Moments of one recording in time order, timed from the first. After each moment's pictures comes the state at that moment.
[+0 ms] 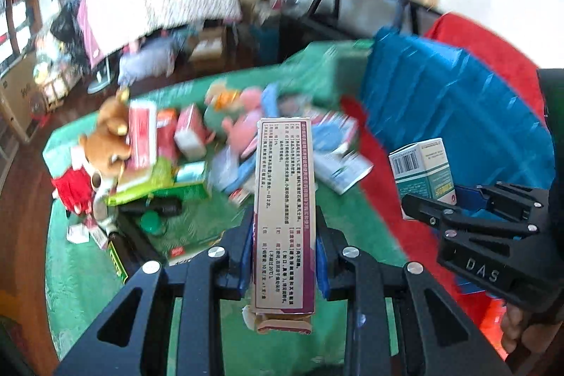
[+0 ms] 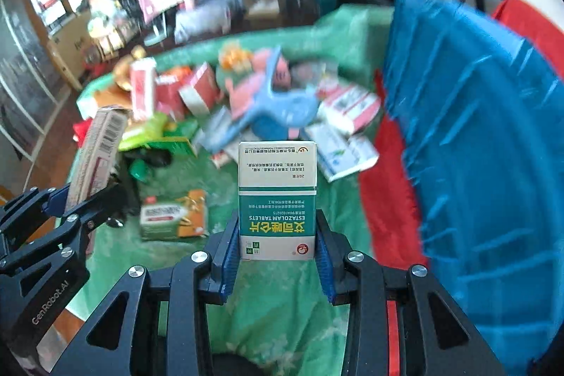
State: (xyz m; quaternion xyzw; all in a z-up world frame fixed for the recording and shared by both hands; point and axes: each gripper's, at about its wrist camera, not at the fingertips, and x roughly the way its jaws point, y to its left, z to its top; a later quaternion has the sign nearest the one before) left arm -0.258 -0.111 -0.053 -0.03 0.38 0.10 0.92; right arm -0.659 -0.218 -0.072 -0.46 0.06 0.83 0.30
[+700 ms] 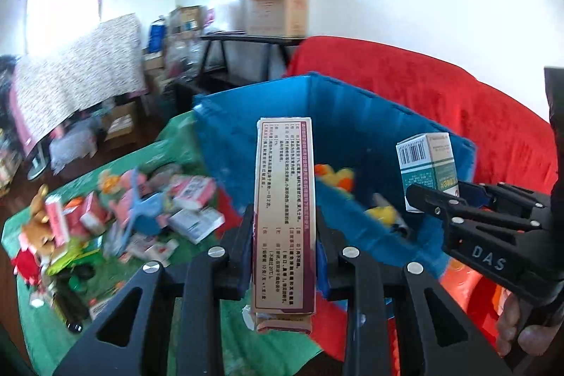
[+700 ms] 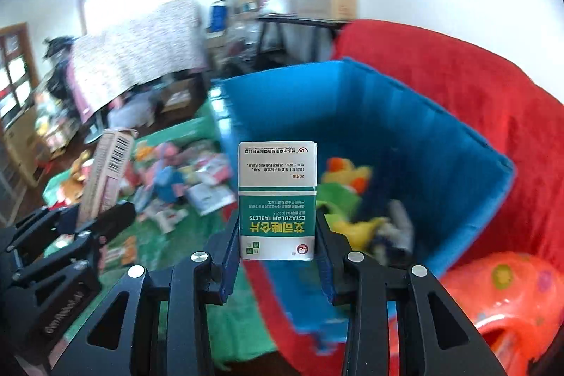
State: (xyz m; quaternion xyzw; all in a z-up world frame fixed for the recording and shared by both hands) left arm -0.306 -0.360 0.011 0.06 0.30 -0.09 0.95; right arm -0.404 -0.239 0.073 -0.29 0.08 0.80 0.52
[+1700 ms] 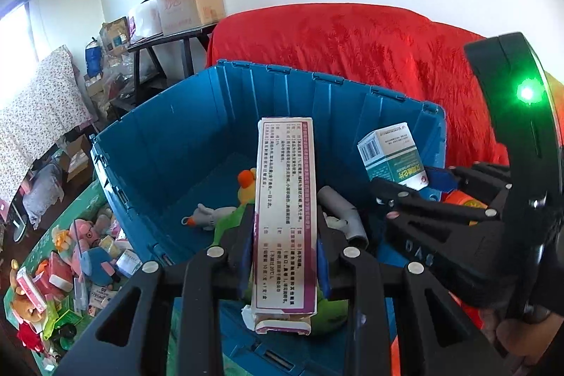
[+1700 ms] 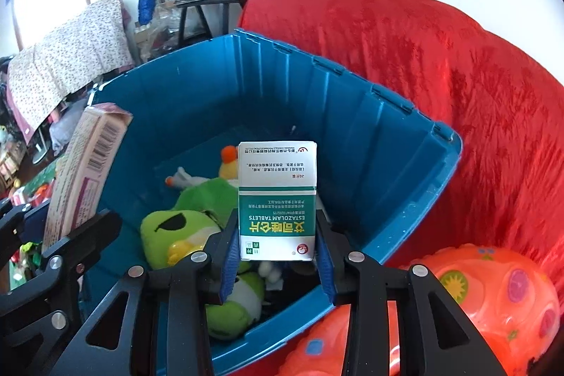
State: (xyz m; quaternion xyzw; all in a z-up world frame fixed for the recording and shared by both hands) left arm -0.238 -0.516 -0.025 0.16 0.33 -0.19 0.91; right arm -0.284 -0.134 0.072 -0.30 0.15 0.66 0.68
